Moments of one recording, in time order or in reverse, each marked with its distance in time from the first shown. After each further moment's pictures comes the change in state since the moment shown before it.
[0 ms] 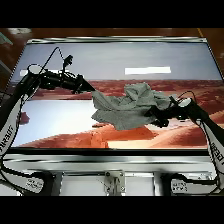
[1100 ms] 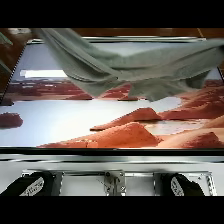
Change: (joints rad) left arm 0.177 0.668 0.307 0.000 0.378 0.105; right arm -0.209 0.684 0.815 -0.079 0.363 -0.199
